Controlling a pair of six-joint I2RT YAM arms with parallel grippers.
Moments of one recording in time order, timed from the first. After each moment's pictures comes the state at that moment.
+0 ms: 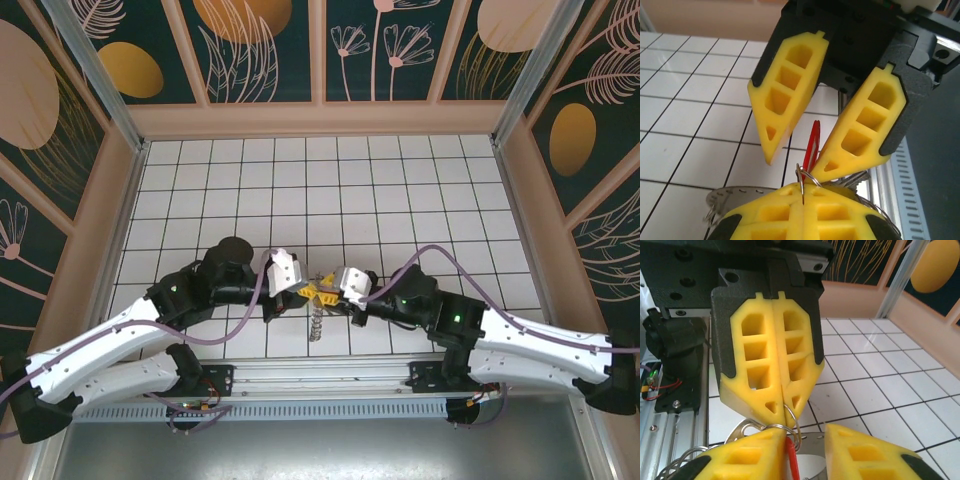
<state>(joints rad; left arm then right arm) -0.96 0.88 0.80 -0.35 0.47 0.15 1.22 0.76 0.61 -0.06 -0.03 -0.23</state>
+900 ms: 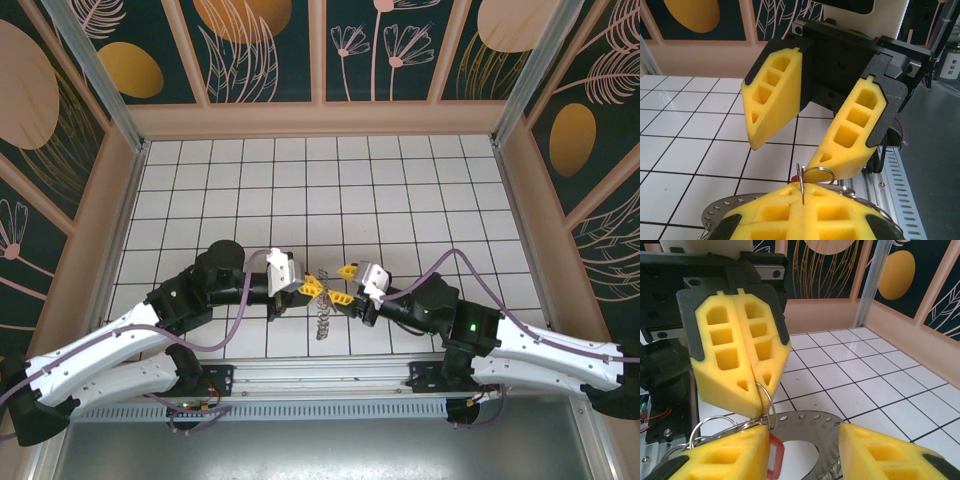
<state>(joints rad) -0.97 0.85 0.76 -0.19 0.50 0.13 1.24 0.64 0.56 -0.03 0.09 -0.13</state>
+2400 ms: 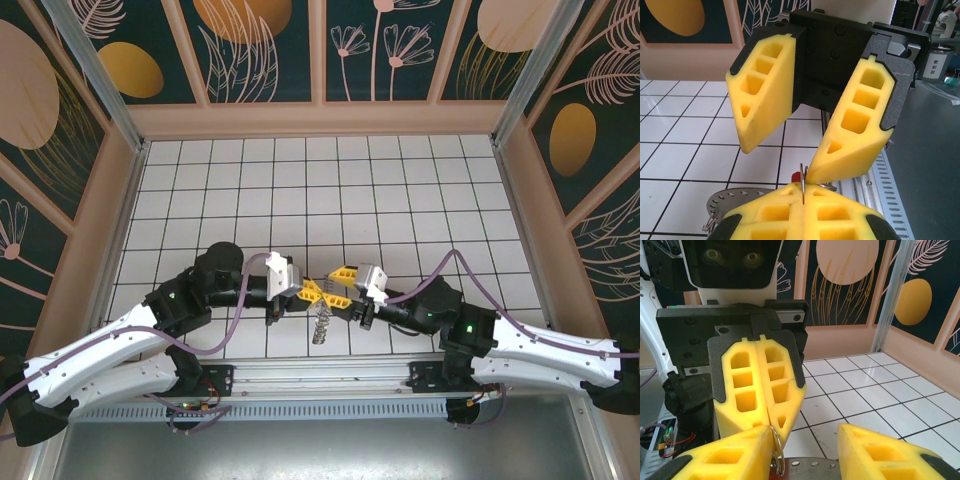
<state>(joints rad) -0.98 0.84 0.76 -0.20 0.54 0.13 1.28 0.66 0.54 0.10 0.03 -0.10</state>
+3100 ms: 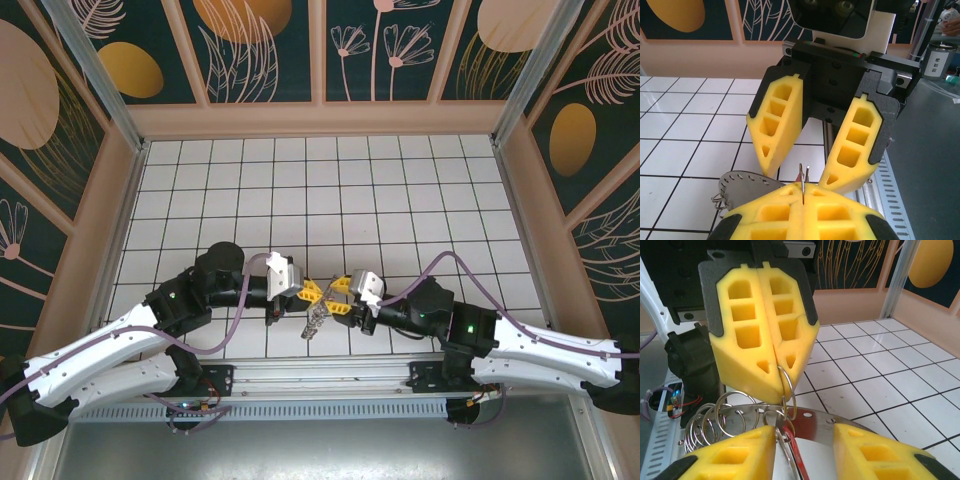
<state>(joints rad) -0.98 0.85 0.76 -0.21 0.54 0.13 1.28 0.65 0.54 -0.05 0.02 -0.09</state>
